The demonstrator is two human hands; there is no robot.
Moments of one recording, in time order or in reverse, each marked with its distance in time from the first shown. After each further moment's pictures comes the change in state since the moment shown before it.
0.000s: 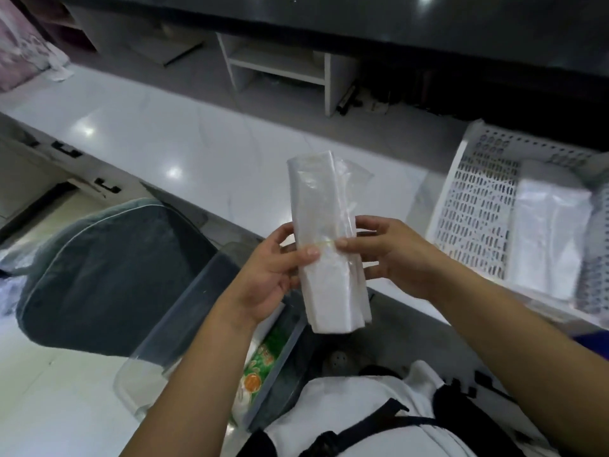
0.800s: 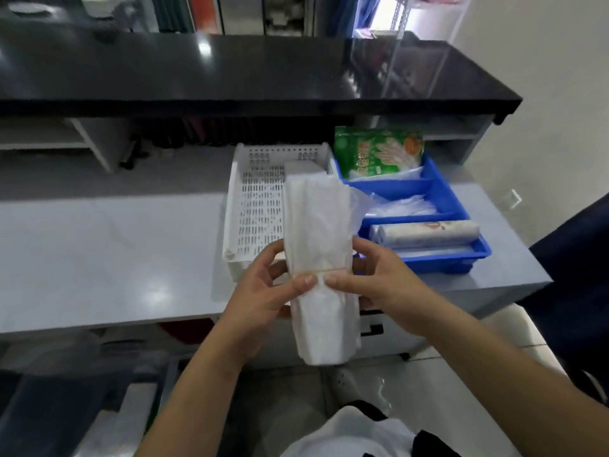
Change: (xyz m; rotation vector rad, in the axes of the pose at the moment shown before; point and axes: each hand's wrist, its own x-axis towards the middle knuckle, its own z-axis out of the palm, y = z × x) left_hand -0.016 -0.078 0.224 0.348 -0.516 0.021; right_hand -0.248 0.055 -0.100 0.020 0.542 -0.258
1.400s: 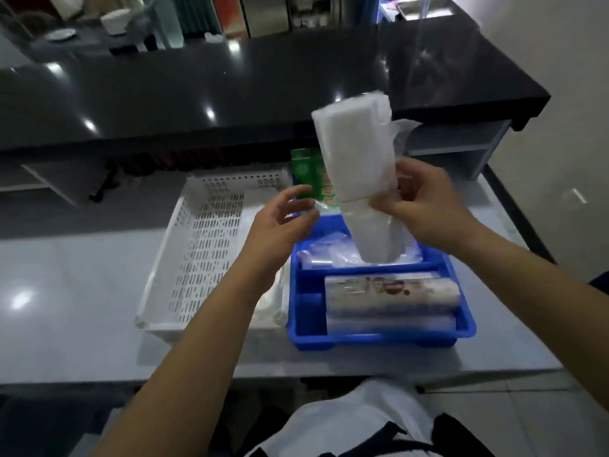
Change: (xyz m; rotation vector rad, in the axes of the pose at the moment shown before) left_hand 0.233 0.030 0.138 0.202 0.271 0.062; right_hand 0.128 -0.050 -0.270 -0.321 0.214 -0.400
